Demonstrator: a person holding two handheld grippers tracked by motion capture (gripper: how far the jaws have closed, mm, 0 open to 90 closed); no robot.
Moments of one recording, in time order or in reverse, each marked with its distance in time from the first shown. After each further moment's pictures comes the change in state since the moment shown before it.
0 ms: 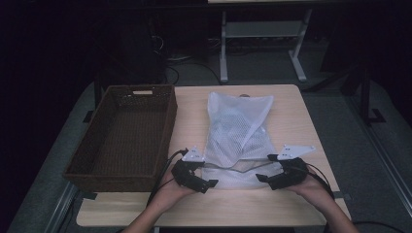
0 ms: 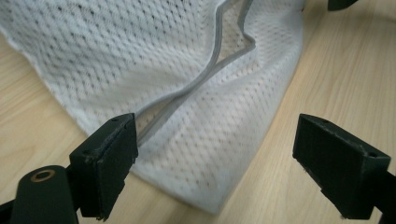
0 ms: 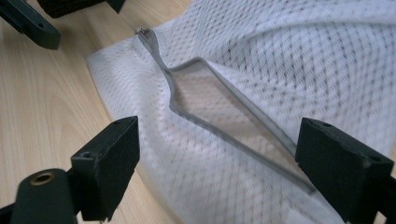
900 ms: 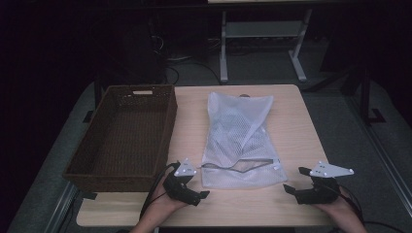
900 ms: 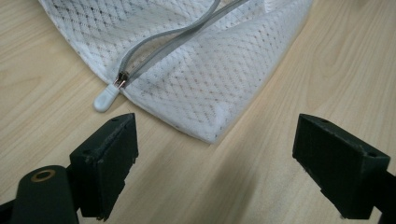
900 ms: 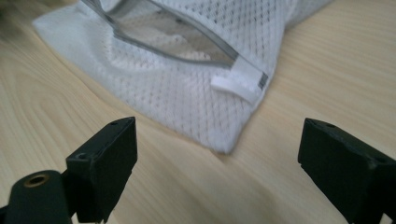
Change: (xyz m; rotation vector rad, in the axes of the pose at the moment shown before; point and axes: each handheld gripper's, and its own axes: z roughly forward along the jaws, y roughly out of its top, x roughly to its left) left arm -0.010 -0.035 -0.010 0.026 0.046 -0.005; right arm -0.005 -0.071 -0.053 -0.032 -0.180 0.131
